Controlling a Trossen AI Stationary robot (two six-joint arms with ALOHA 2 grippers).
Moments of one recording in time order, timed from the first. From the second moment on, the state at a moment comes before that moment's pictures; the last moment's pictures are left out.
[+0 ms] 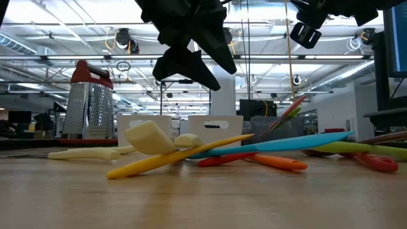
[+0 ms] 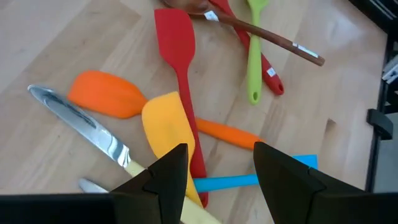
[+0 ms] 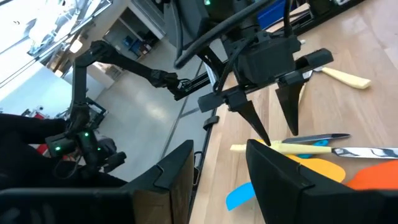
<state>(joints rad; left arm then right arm) -0.23 1.85 1.34 -0.35 -0.10 -0.76 -0.17 0.84 0.63 -0.01 -0.70 0.59</state>
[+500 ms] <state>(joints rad) -0.23 2.11 1.75 -0.80 -0.05 -0.70 -0.17 0.84 0.63 -0.01 -0.71 0.59</state>
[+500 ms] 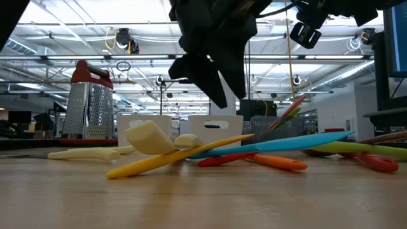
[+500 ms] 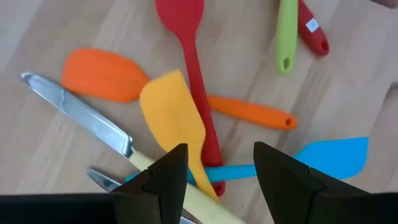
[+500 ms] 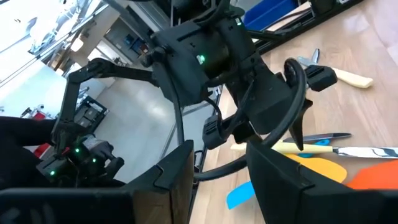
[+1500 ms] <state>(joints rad) -0.35 2.14 1.74 -0.76 -0.30 -0.04 -0.18 0.84 0.64 -0.02 -0.71 0.58</state>
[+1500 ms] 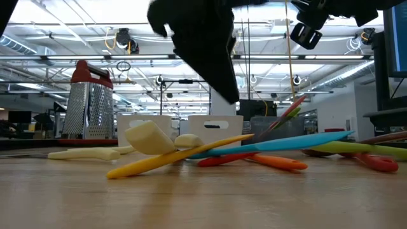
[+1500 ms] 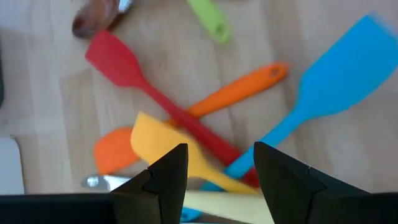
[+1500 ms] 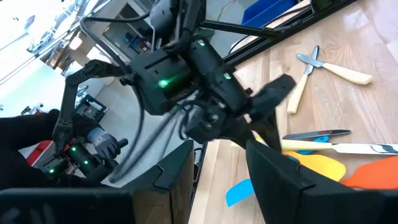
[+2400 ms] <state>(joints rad) -0.34 2.19 1.74 -0.67 -0.29 0.02 -0.18 0.84 0.64 -0.05 -0.71 0.54</state>
